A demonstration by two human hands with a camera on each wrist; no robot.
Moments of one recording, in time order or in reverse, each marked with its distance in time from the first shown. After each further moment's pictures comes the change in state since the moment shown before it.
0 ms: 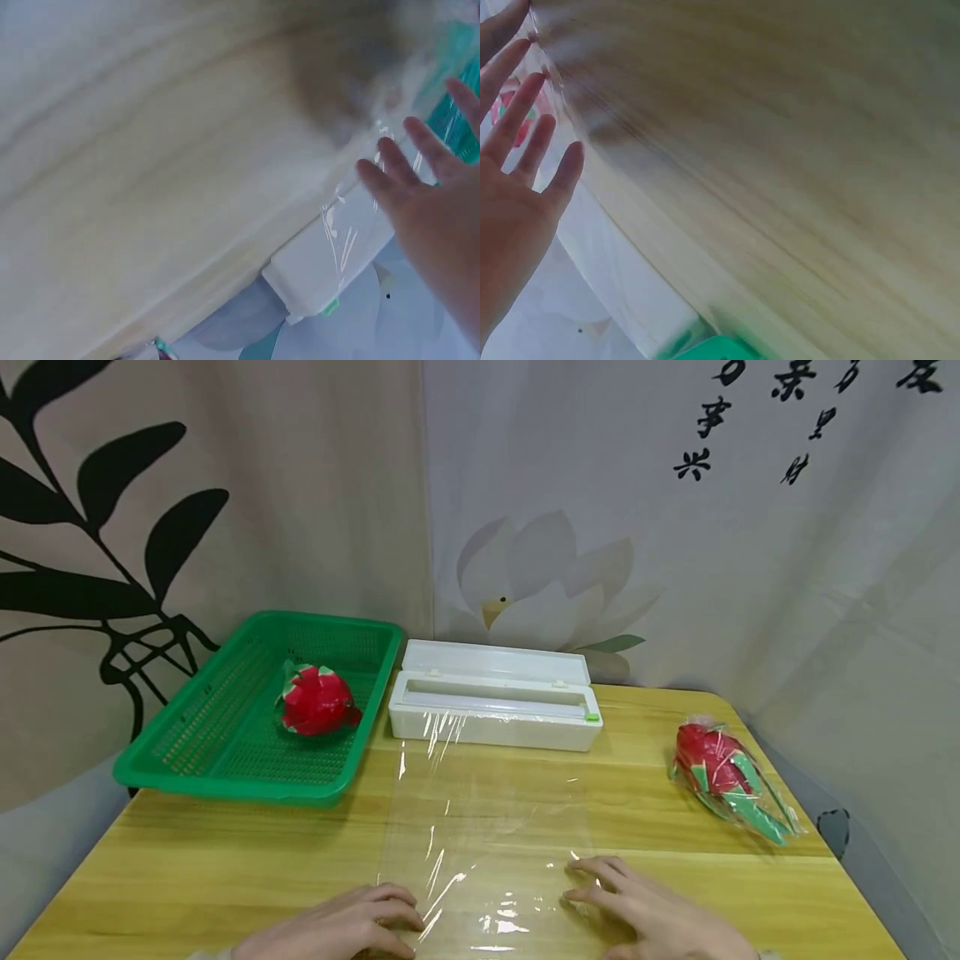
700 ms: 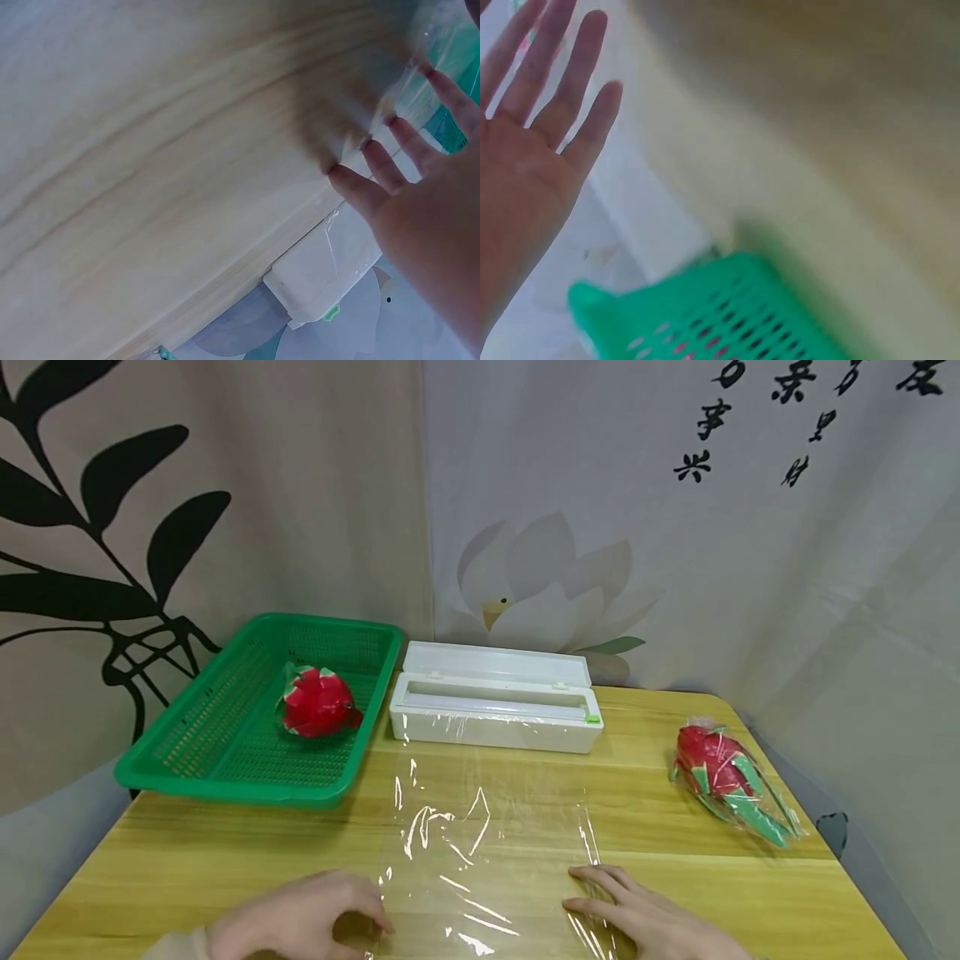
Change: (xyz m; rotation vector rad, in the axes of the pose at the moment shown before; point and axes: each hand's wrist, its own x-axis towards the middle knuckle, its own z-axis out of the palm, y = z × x) left_hand -0.009 -0.007 -0.035 -0.200 -0.025 -0.169; right_hand -0.003 -0.005 0.009 0.004 -0.037 0.032
